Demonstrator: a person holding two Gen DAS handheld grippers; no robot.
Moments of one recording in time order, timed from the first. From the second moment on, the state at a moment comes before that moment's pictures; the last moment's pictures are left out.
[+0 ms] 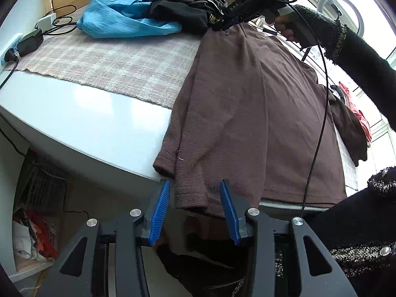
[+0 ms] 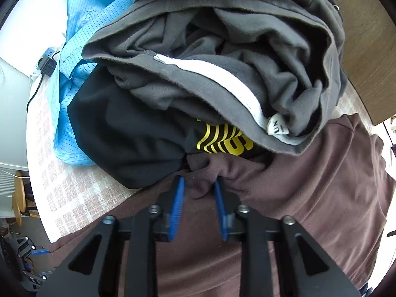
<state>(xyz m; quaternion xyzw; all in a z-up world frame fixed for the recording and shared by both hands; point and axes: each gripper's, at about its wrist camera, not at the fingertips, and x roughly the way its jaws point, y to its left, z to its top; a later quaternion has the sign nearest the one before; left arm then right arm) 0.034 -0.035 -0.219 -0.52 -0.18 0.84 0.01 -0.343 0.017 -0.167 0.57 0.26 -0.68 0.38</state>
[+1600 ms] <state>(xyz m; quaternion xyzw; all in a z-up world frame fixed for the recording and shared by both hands) 0.009 -0.038 -0.181 -0.50 -0.13 0.85 0.06 -0.381 0.033 -0.141 0.55 0.23 -0.69 0.41</state>
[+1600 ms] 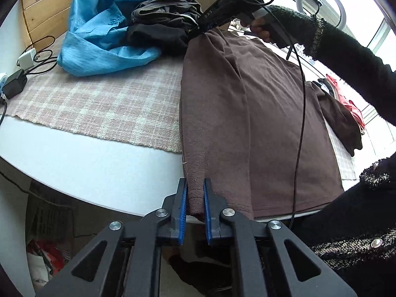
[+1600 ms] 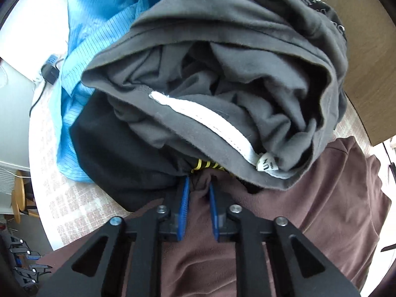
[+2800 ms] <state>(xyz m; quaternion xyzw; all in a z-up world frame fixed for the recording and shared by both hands) -0.017 0.039 -0.175 -0.55 -0.02 0.82 0.17 -0.326 0.282 -0.084 0.53 -0.04 -0.76 0.37</state>
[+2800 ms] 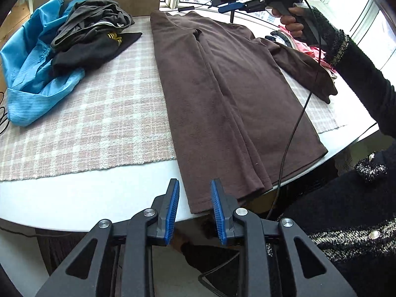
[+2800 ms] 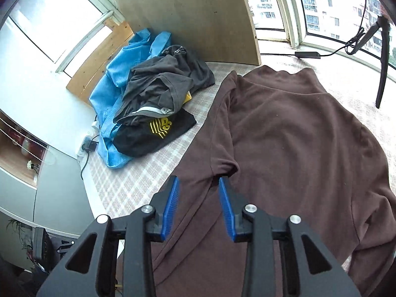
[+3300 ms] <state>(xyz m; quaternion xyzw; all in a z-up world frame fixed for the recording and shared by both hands) -0.052 0.087 -0.179 -0.54 0.02 0.81 0.21 -0.369 0.247 -0.118 0.55 0.01 -0.76 0.35</state>
